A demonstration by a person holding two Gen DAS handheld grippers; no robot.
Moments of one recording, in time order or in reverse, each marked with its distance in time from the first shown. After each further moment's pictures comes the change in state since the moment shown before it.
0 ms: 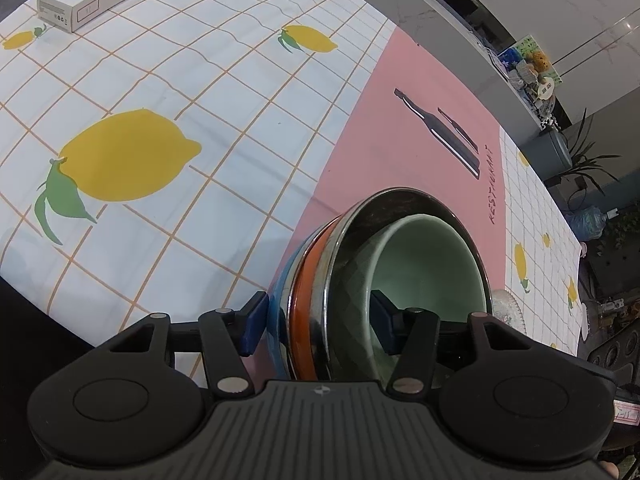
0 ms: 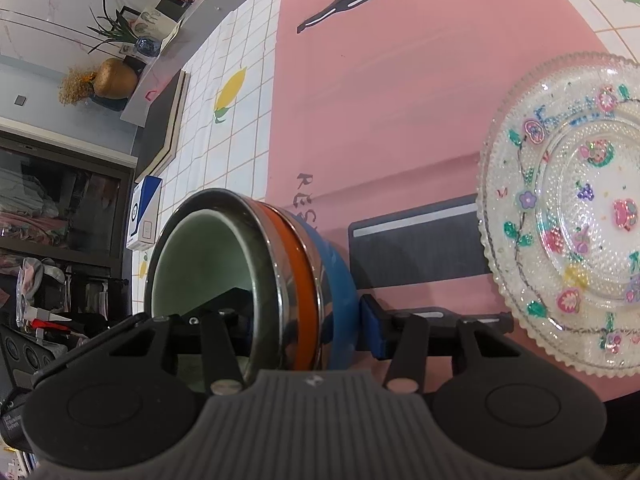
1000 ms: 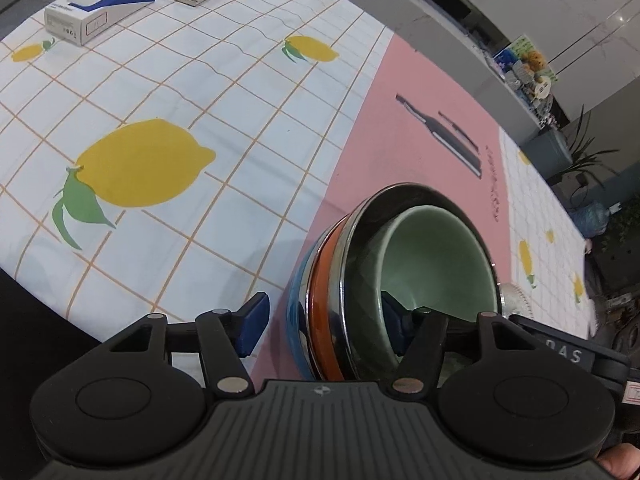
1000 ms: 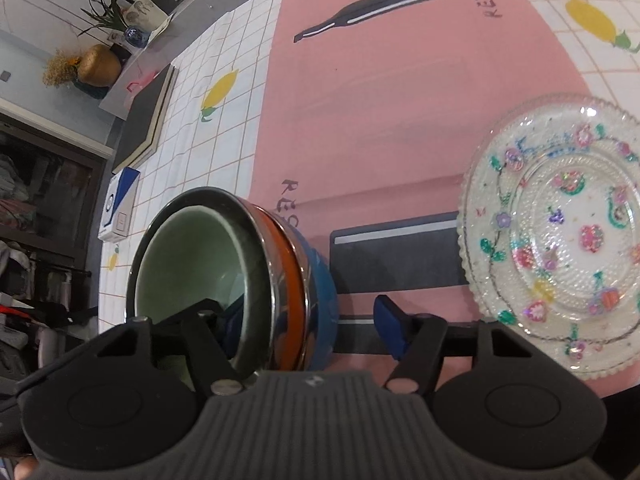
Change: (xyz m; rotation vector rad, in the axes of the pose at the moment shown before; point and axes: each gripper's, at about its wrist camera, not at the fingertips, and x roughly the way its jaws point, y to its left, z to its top) left arm -0.006 0.005 -0.007 0.045 -0.033 0.027; right arm -0.003 0.012 -0.001 -0.070 -0.028 -0.101
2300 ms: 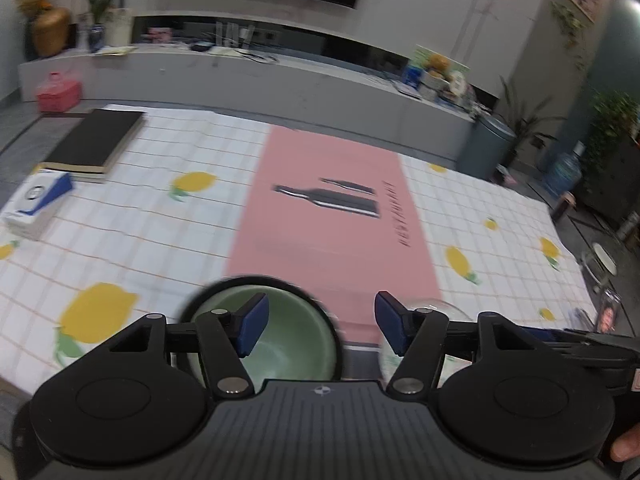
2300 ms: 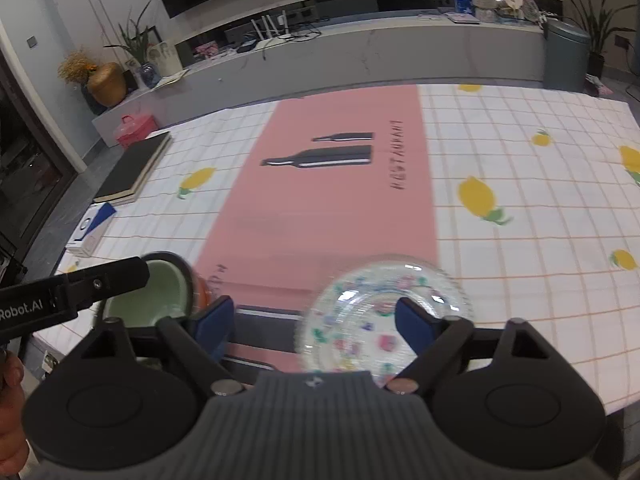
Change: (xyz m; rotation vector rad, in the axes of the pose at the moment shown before) left arm -0.068 -0.115 -0.022 0.375 -0.281 0.022; right arm -0.126 -0.007 -0.017 -0.311 -0.329 -0.198
